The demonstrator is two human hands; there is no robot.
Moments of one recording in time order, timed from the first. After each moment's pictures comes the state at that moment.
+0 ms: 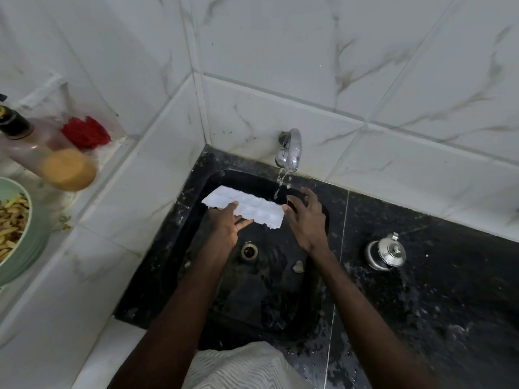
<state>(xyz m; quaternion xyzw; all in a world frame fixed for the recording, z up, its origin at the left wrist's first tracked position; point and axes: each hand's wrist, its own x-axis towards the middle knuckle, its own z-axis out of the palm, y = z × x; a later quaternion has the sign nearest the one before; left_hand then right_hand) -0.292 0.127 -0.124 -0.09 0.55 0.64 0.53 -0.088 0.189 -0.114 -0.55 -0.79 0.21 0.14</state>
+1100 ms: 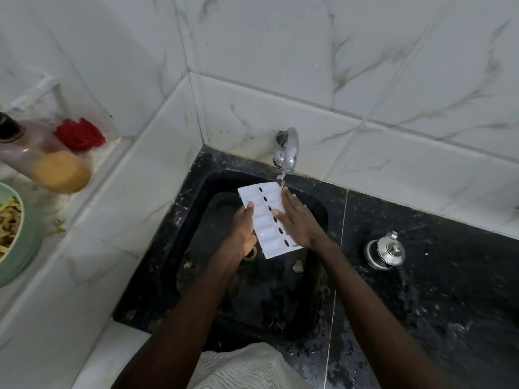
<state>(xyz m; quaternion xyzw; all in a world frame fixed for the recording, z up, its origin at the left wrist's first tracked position) -0.248 0.130 -0.120 0.03 0.54 0.57 0.62 -0.086 0.207 -0.119 -0.45 -0.83 0.33 -0.02</state>
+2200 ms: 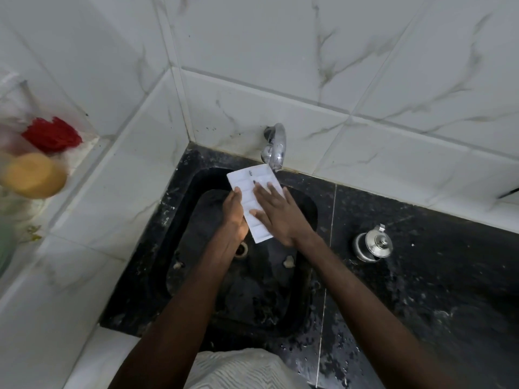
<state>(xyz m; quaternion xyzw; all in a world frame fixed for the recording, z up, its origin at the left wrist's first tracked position) -0.250 0.160 -0.124 0.00 0.53 0.62 0.59 -0.105 0.197 -0.093 -0.37 -0.92 0.16 -0.03</state>
